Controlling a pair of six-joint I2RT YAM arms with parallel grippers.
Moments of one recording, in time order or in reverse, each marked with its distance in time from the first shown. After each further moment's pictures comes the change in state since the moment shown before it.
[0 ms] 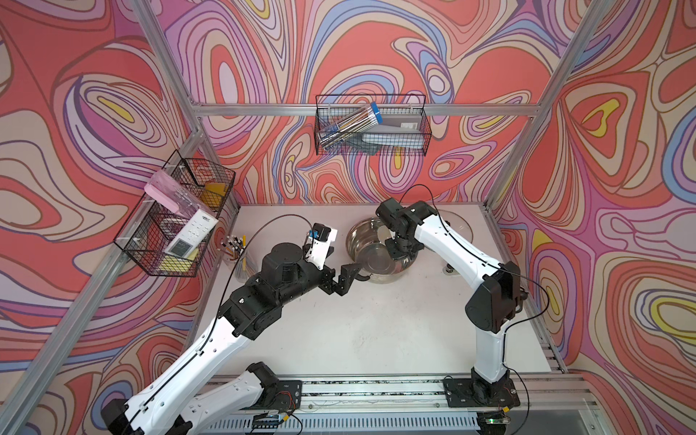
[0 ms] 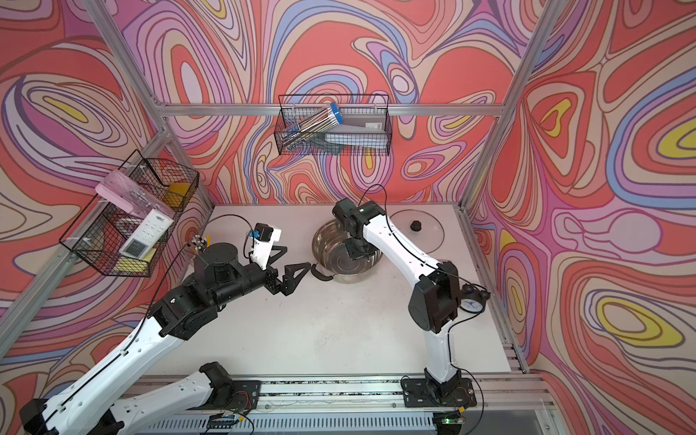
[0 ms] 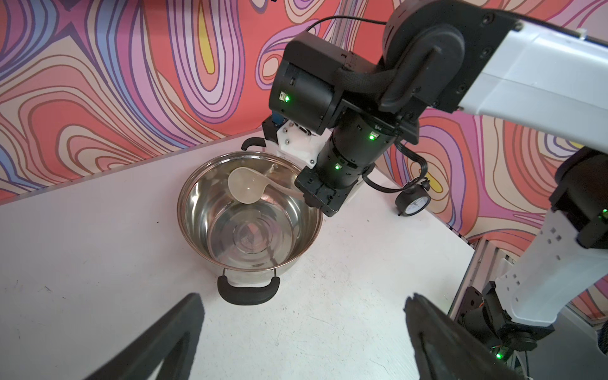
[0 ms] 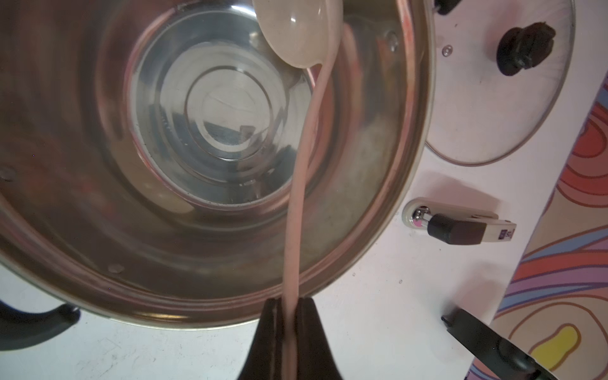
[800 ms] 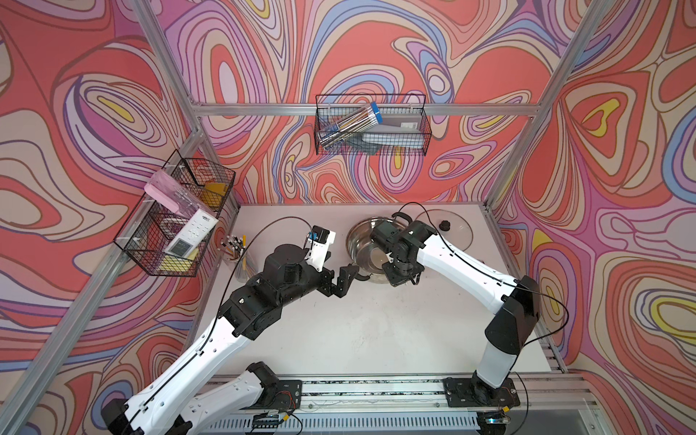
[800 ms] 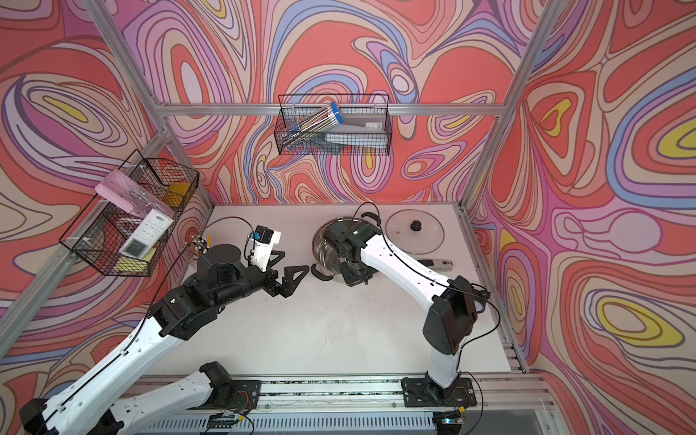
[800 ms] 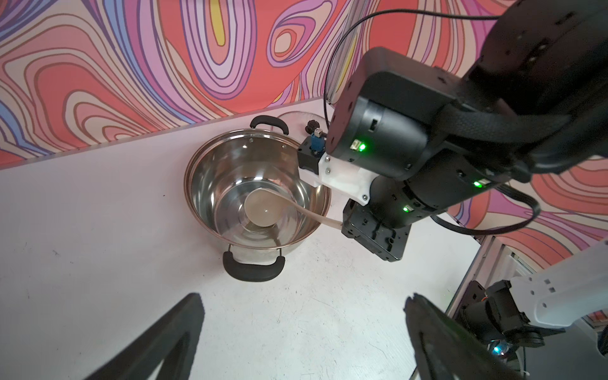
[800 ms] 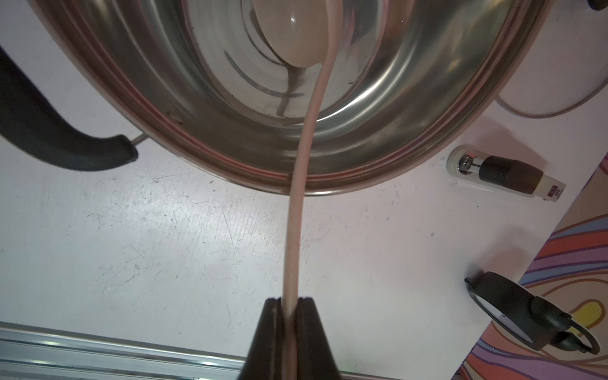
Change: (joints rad) left arm 0.000 -0.001 -0.002 -0.050 -0.018 -0.016; right arm 0.140 -0.202 -0.267 -0.021 -0.020 0.080
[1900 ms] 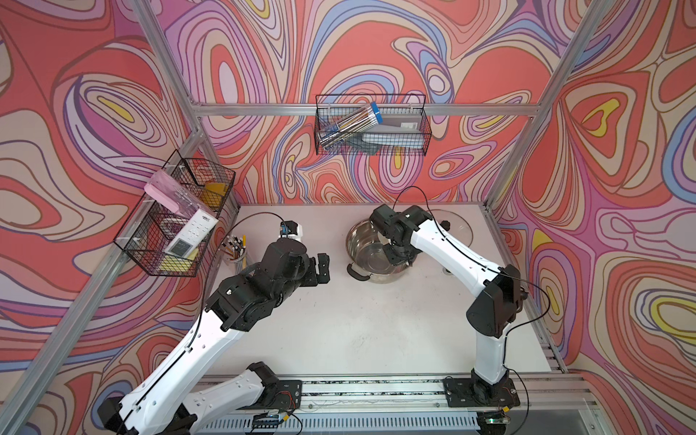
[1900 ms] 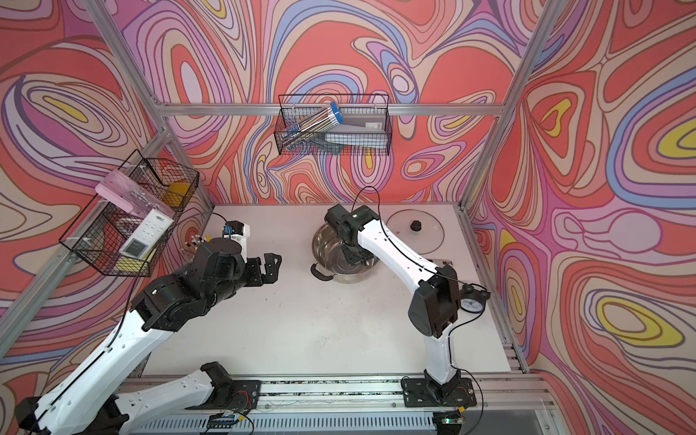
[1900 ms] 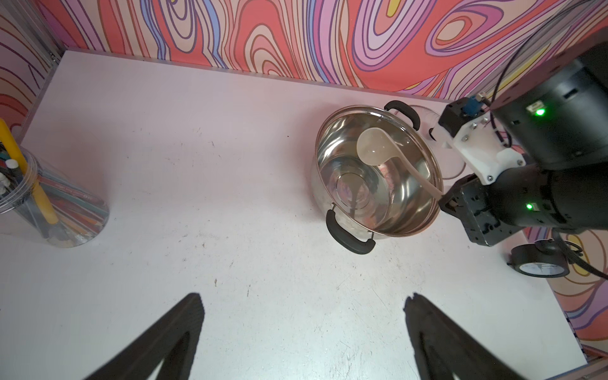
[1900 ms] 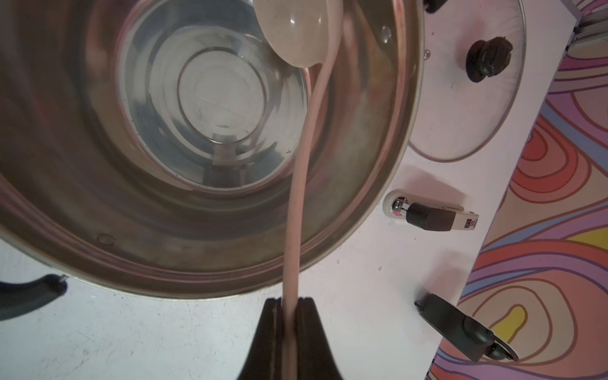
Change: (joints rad) left arm 0.000 0.064 0.216 -0.436 -0.423 -0.325; right arm -0.075 0.182 0.244 -0.011 0.123 -0.074
